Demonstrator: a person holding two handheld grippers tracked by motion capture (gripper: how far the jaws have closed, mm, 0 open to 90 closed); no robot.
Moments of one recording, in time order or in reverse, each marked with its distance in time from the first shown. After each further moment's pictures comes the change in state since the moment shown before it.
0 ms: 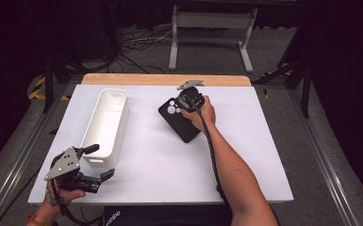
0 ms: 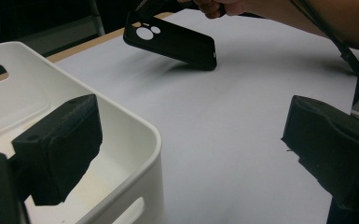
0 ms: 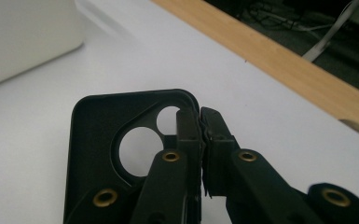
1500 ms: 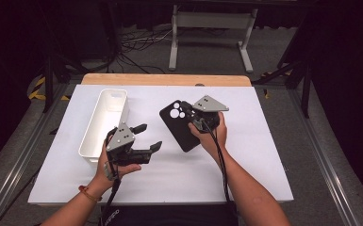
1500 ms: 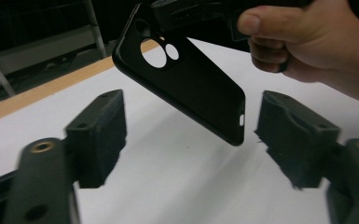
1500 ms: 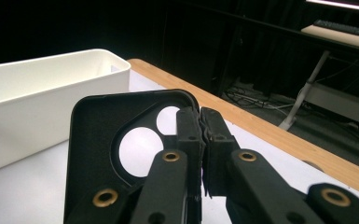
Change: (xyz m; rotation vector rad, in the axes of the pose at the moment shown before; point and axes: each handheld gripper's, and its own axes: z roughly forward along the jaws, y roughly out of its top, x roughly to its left) left arm -0.035 0.084 0.114 -0.024 0.012 -0.060; right arm 0.052 -0.031 -0.101 -0.365 -0.075 -0.011
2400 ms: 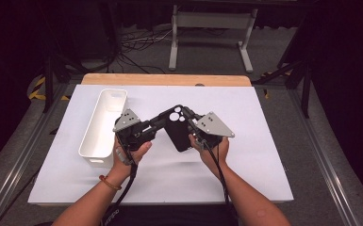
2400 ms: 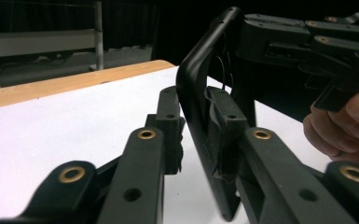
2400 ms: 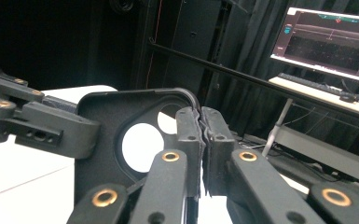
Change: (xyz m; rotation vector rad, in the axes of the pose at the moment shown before) left arm 0.017 0.011 0.027 -0.104 -0.002 -0.199; right arm 0.033 -0.005 -0.039 -0.178 -0.100 -0.076
